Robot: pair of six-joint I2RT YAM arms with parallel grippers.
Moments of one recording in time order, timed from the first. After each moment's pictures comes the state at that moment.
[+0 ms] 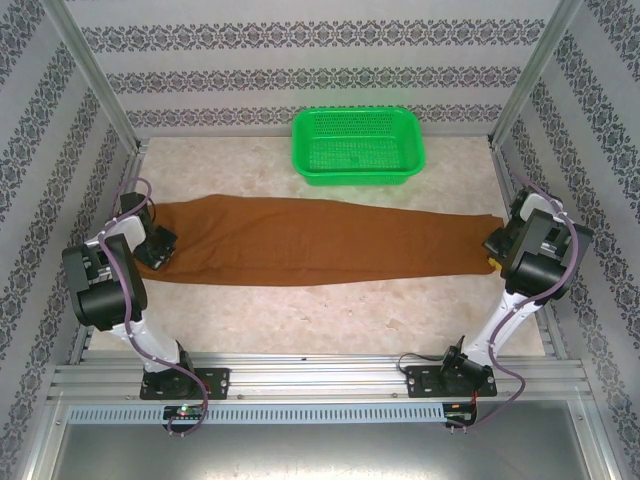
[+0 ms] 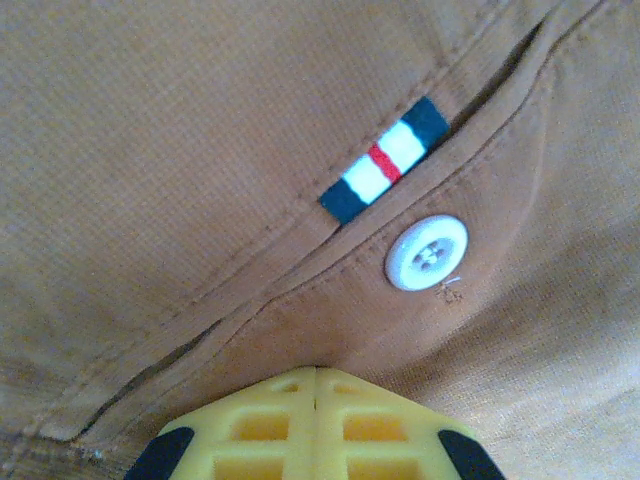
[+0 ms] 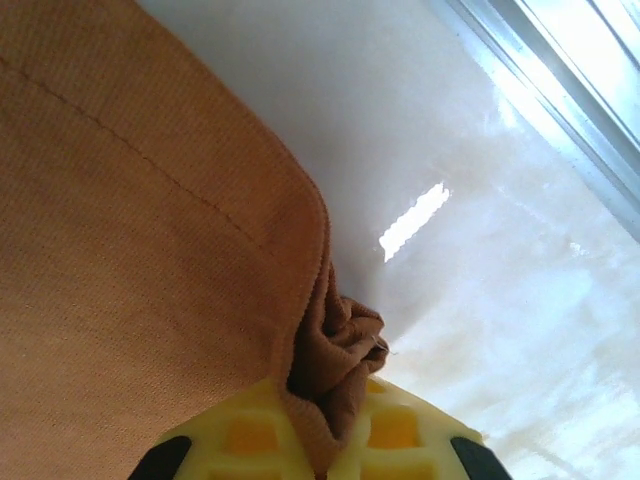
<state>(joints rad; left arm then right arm) 0.39 1.72 1.01 -0.59 0.08 -0.68 -0.52 1.96 1.33 -1.00 0.07 0.42</state>
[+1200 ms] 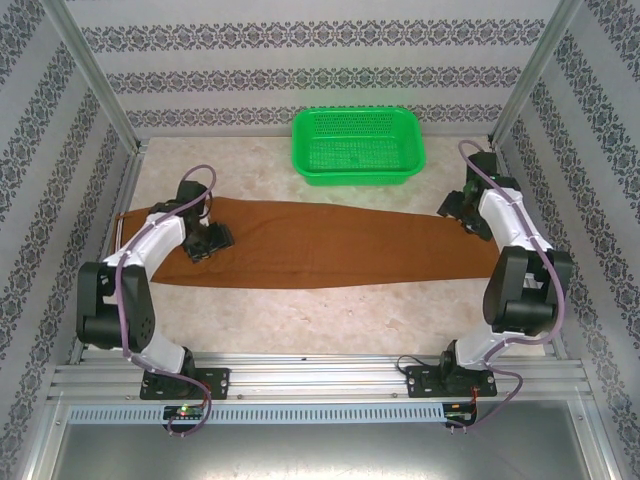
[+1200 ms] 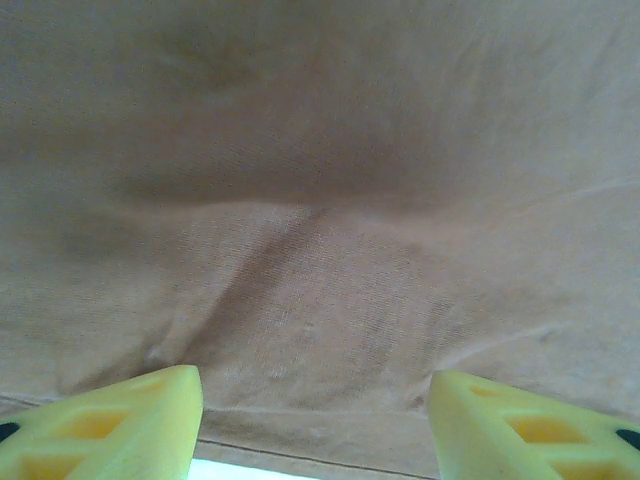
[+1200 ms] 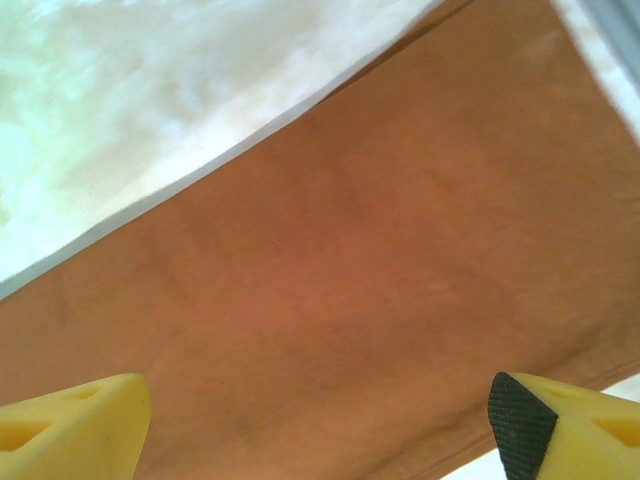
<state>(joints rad) -0.03 1.56 1.05 -0.79 0.13 -0.50 -0.13 1.64 1.27 -0.85 0.11 0.50</state>
